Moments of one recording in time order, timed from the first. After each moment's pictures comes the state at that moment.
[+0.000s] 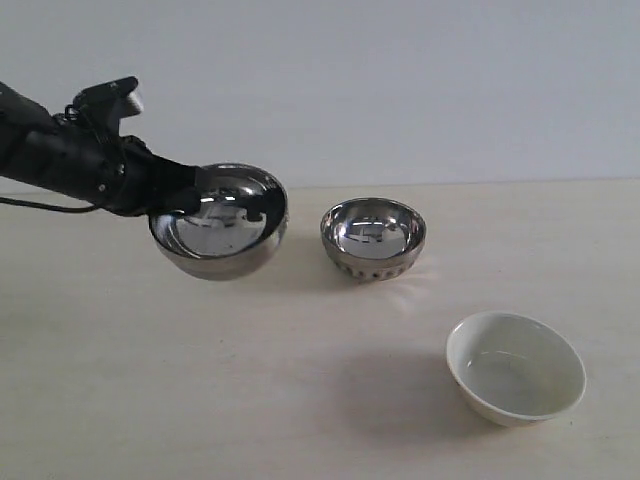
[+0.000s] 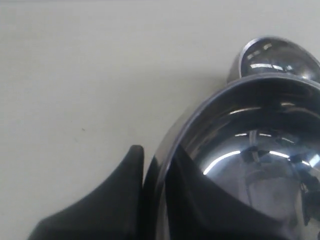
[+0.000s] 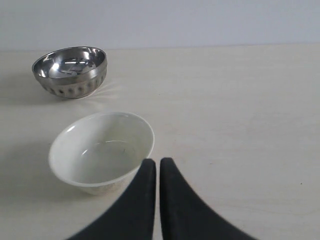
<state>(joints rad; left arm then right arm) -0.21 1.85 -1.24 -0.89 0.40 0.78 0.15 0.00 0.00 -0.03 0.35 0.09</state>
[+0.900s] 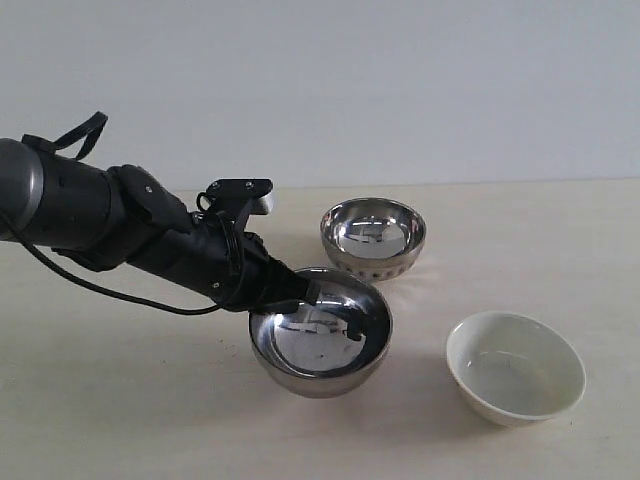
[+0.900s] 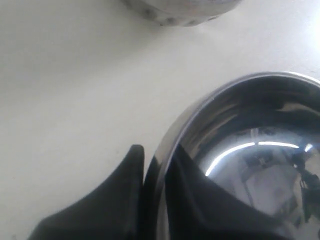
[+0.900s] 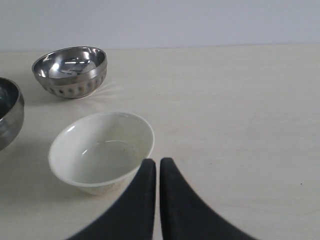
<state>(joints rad) -0.50 1.98 -1.16 -0.91 0.31 0.79 0.15 0.00 0.00 -0.03 0.35 0.09</state>
